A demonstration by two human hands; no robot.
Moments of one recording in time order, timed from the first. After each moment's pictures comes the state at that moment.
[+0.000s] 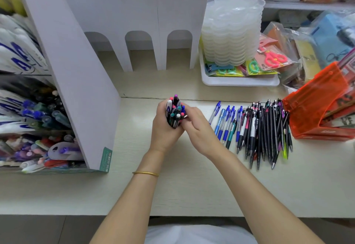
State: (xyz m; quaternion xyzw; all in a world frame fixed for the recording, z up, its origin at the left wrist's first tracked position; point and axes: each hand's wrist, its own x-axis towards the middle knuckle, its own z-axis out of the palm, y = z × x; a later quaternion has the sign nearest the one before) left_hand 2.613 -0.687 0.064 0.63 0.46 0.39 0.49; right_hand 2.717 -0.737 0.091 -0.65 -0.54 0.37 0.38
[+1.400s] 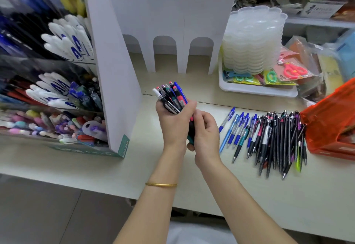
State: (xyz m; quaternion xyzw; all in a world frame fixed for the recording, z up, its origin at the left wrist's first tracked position) left_hand 2.618 -0.718 0.137 0.31 0.51 0.54 0.59; right_hand 2.661 -0.759 0.131 -0.63 -0.19 0.47 0.59
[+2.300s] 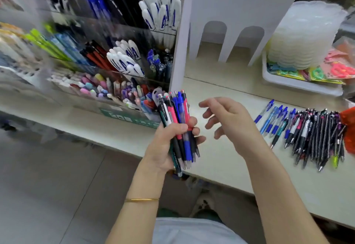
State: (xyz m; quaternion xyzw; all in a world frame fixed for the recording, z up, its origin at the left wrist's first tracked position) left_hand 2.449 -0.780 0.125 0.22 0.20 0.45 0.84; right_hand 2.595 -0.781 0.183 -0.66 -0.43 0.48 0.39
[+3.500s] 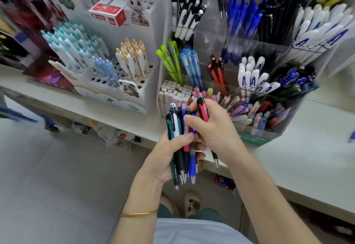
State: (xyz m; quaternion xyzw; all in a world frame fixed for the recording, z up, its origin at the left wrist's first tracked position) left_hand 2.178 -0.731 0.137 0.25 0.32 0.41 0.82; right_hand 2.303 -0.717 0.186 -0.56 -0.50 0.52 0.42
